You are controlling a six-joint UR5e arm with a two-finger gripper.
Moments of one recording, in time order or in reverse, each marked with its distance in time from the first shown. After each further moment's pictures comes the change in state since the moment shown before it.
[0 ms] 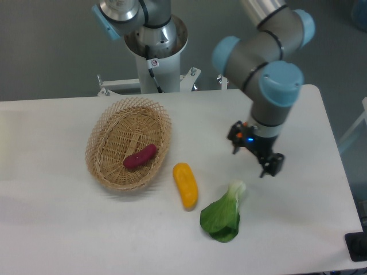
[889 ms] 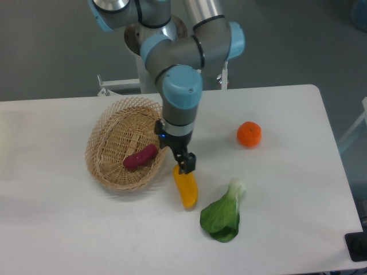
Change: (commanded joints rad) arm -0.204 0.104 -0.267 0.140 0.000 -0.049
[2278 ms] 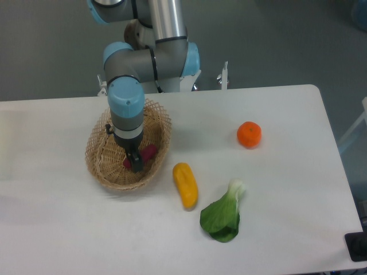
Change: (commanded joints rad) arm -0.160 -0.086 -0.080 0.113 0.012 -0.014
